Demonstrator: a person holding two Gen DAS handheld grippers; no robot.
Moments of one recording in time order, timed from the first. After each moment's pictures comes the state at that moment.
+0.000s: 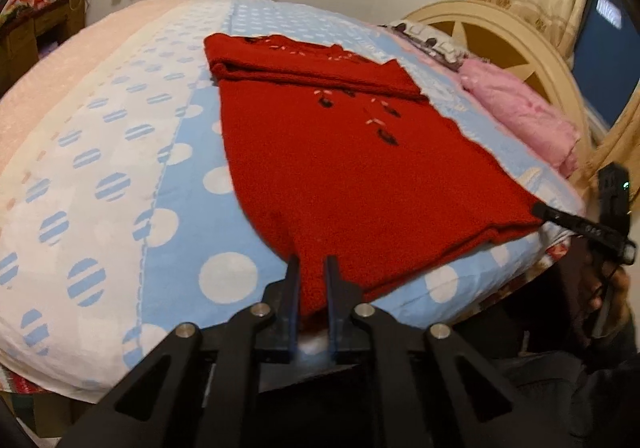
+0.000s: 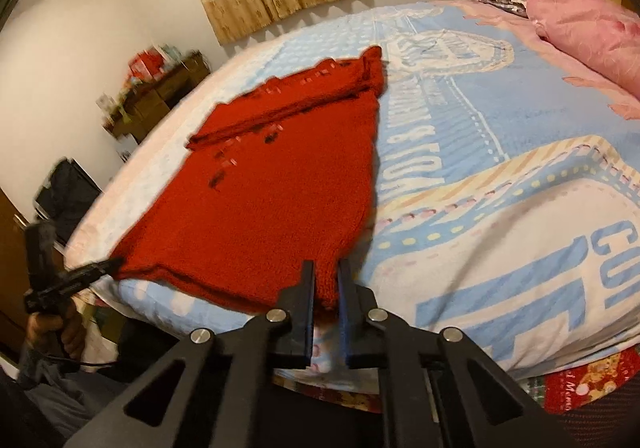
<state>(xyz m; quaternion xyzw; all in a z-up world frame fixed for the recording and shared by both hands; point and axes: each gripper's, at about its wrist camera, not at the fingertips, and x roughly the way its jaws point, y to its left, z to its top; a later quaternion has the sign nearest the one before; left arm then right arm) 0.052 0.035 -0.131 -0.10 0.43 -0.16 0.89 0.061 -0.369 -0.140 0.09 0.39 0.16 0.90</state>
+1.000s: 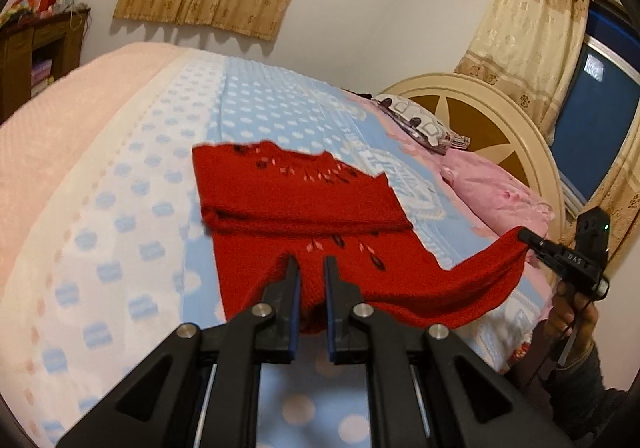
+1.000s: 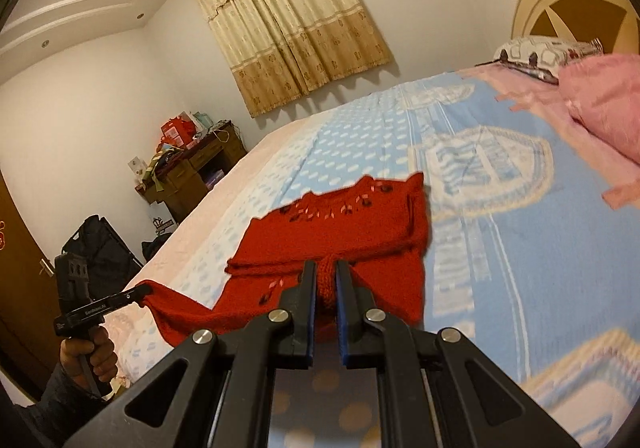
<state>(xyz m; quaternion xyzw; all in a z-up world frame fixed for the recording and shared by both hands) 0.147 0.068 -0.039 -0.15 0.33 -0.18 0.91 0.151 -0.357 -0.027 0.13 0.27 0.20 0.93</state>
